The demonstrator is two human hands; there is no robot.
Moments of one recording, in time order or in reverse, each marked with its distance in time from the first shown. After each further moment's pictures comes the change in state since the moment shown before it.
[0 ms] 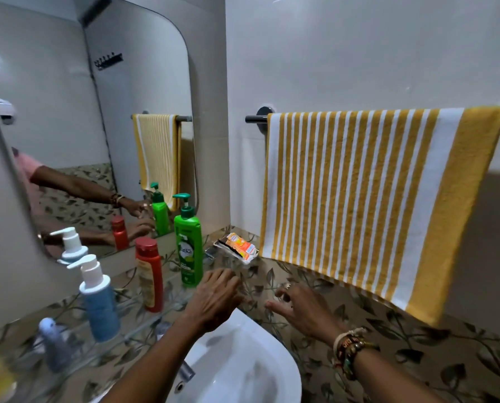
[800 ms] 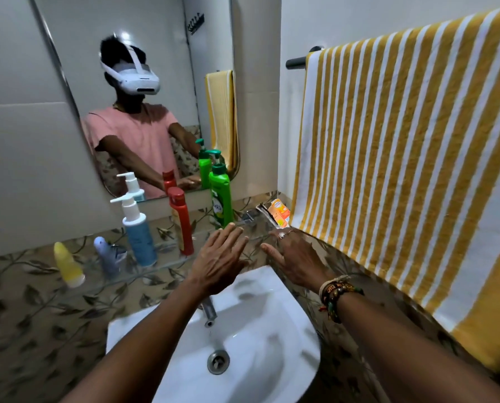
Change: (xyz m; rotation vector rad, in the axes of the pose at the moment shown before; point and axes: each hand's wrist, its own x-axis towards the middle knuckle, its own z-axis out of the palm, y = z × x) left_hand -0.013 0.028 -0.014 0.345 -0.139 -0.312; right_hand 0.082 0.006 0.033 0.179 0.000 -0.412
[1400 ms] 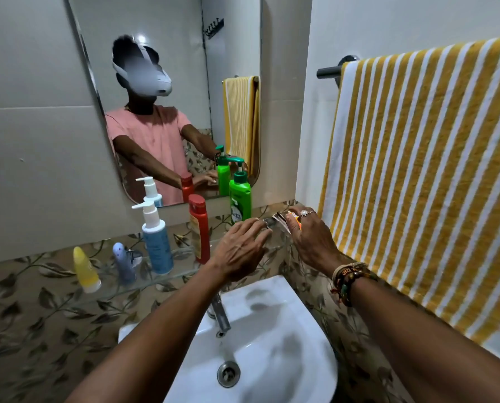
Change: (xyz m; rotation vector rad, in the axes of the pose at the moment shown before) left_hand 0.040 -0.028 -0.010 -0.037 0.057 0.099; right_hand 0.055 -0.022 -0.022 0.135 0.164 0.059
